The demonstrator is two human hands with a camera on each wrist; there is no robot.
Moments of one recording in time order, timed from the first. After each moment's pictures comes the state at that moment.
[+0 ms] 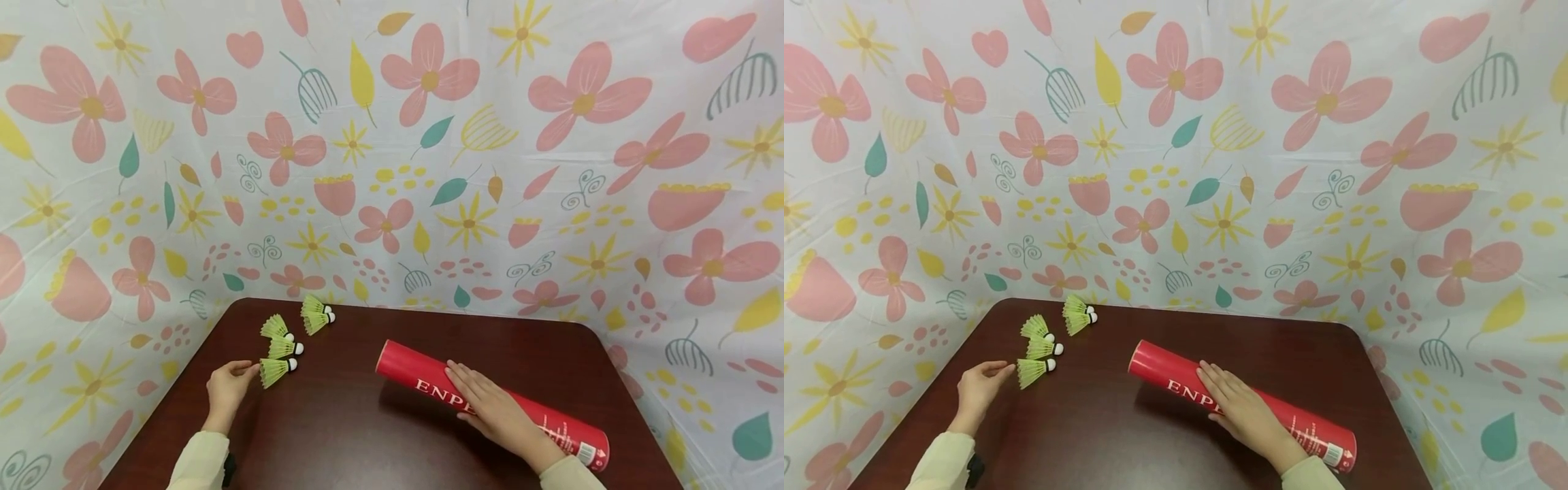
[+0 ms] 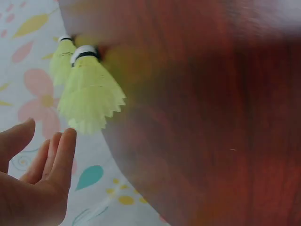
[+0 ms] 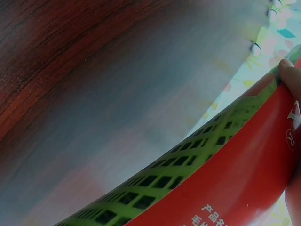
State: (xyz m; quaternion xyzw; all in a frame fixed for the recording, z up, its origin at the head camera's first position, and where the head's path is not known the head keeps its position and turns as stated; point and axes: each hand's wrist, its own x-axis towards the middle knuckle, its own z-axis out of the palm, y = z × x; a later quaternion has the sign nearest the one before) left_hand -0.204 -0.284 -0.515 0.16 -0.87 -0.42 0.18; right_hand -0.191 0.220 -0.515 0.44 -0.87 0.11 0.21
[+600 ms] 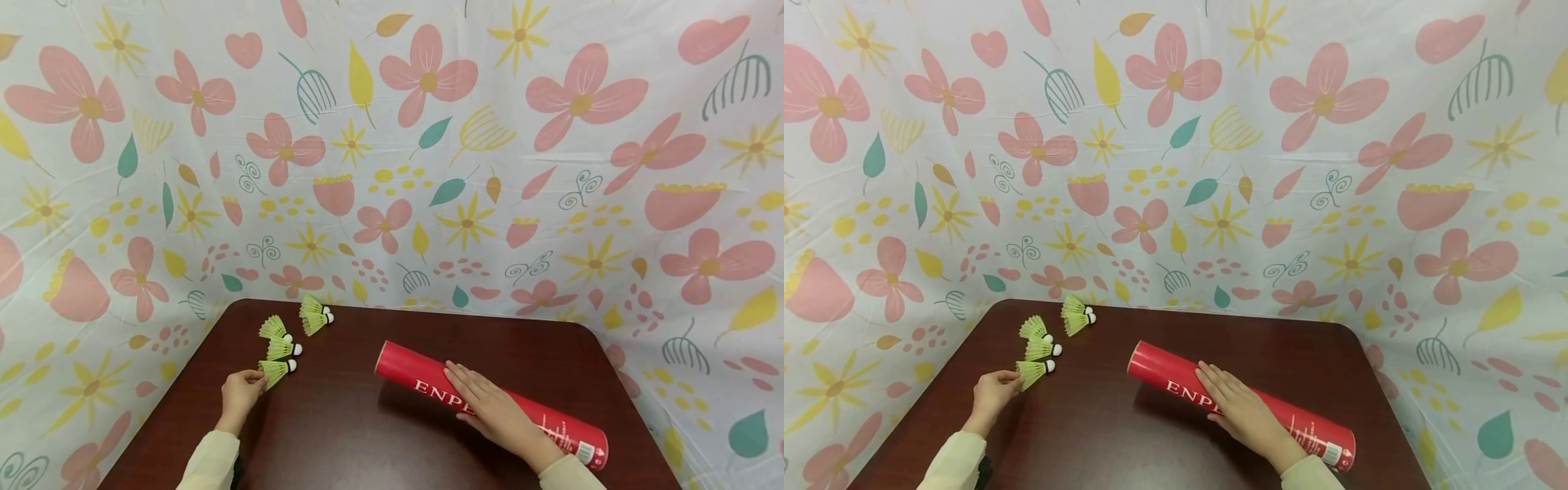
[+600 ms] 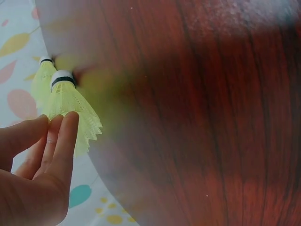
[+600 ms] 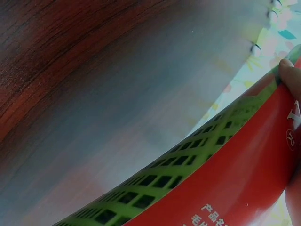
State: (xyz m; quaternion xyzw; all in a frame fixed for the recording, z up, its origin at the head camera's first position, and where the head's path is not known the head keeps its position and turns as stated) left_hand -0.211 -0.276 -0.539 0.14 -0.88 -0.43 0.13; right_hand -0.189 0.219 -0.513 0.44 -0.86 0.10 0.22
